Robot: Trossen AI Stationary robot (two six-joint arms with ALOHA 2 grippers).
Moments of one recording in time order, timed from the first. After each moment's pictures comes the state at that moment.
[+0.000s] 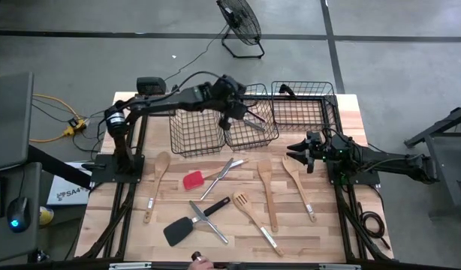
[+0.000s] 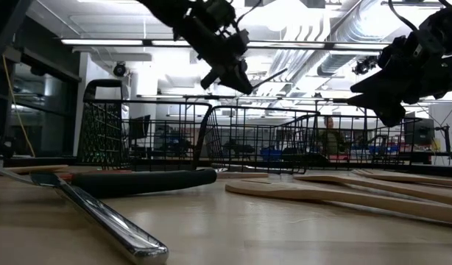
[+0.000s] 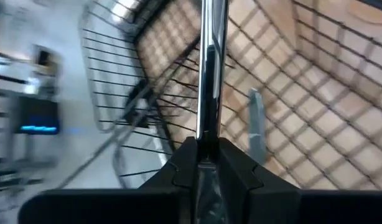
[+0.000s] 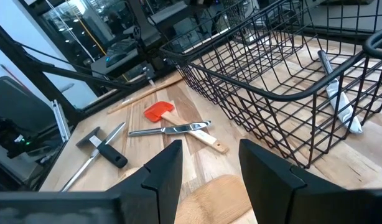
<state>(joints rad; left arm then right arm) 0.42 1.84 1.61 -0.42 0.06 1.07 -0.24 0.24 0.01 0.06 -0.10 0.44</state>
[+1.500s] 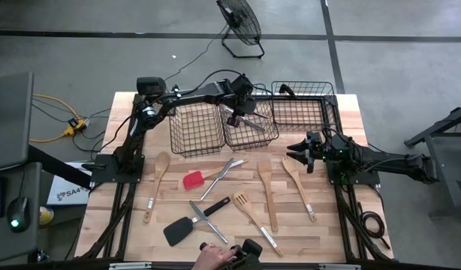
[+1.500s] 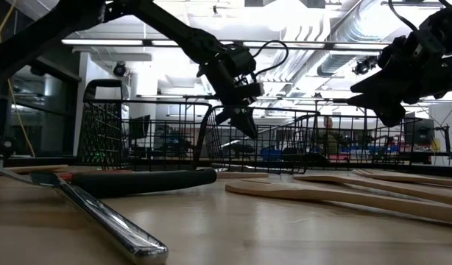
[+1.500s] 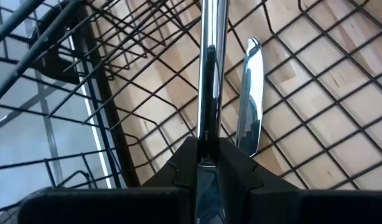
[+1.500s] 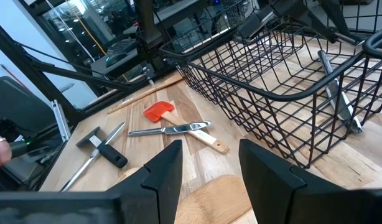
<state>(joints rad) 0.49 2.20 1.90 -0.58 0.10 0.94 -0.24 0.24 0.01 0.06 -0.10 0.44</state>
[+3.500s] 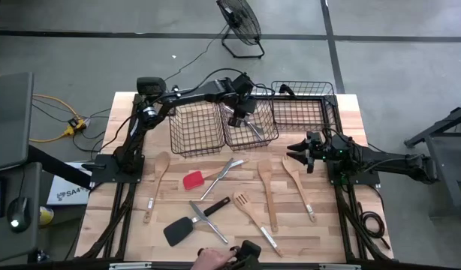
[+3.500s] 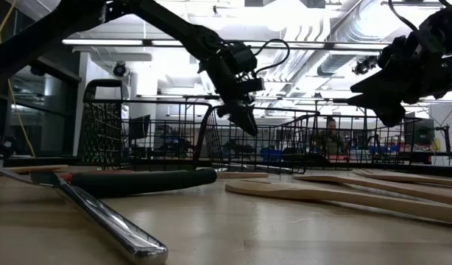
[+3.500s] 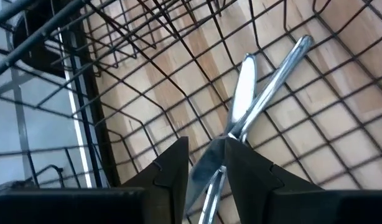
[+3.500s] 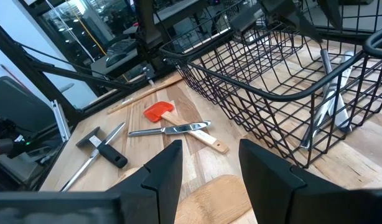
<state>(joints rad) 0.49 2.20 1.95 -0.67 0.14 0.84 -0.24 0.24 0.01 0.06 -0.10 0.44</state>
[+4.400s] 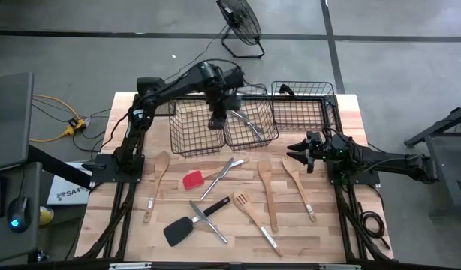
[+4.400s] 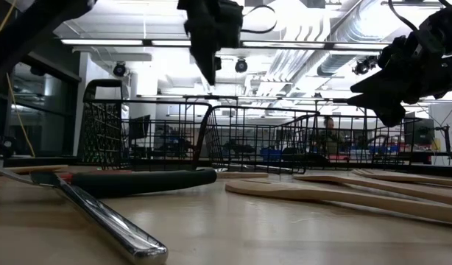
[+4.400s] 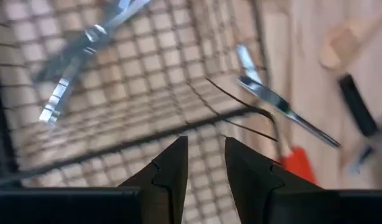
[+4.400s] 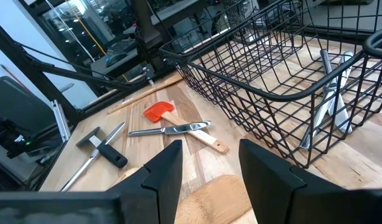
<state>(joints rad) 0.43 2.09 2.29 -1.56 0.22 0.46 -0.24 0.24 0.01 0.06 -0.10 0.44</state>
